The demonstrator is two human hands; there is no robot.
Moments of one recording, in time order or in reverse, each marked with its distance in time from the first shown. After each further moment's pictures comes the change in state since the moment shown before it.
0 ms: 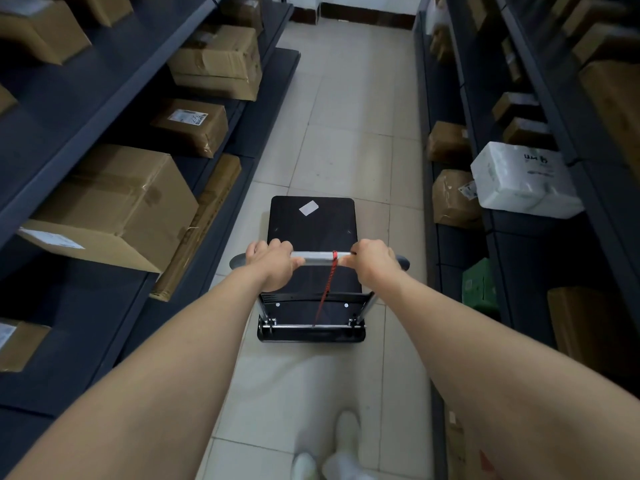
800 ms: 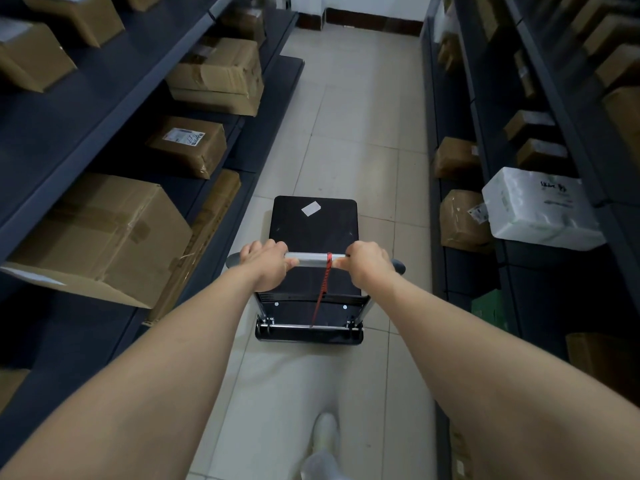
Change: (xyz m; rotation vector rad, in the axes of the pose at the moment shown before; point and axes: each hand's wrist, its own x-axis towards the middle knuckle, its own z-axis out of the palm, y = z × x) left_hand 0.101 -0.011 -0.050 -0.001 -0.024 -0.008; right_hand 0.097 -0.018 -0.055 0.023 -0.024 0.000
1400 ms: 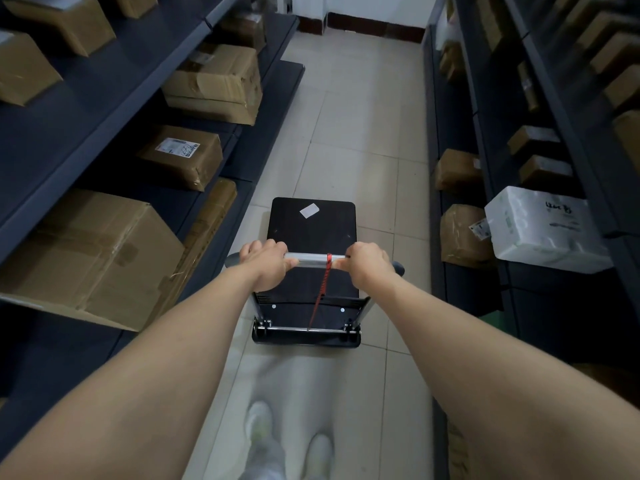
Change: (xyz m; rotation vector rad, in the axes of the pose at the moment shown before) left_hand 0.060 -0.001 -0.026 -0.006 -0.009 0.004; right_hand 0.054 -0.004 -0.035 -0.021 0.003 -0.018
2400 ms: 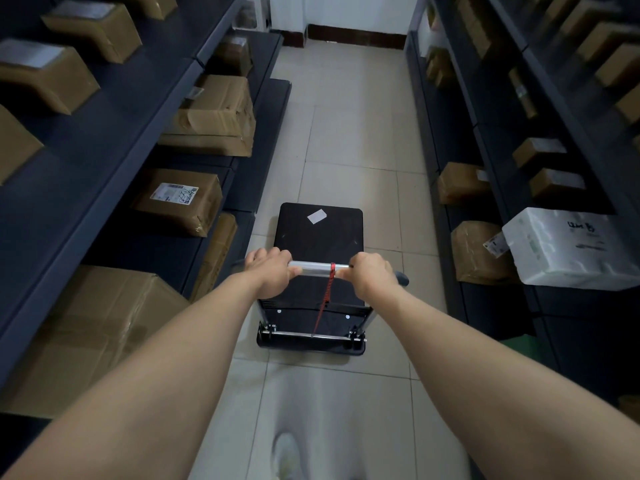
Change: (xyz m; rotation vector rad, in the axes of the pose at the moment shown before) left_hand 0.116 -0.066 -0.077 0.026 -0.056 0.121; right_hand 0.102 -0.074 -0.044 0.084 0.048 0.102
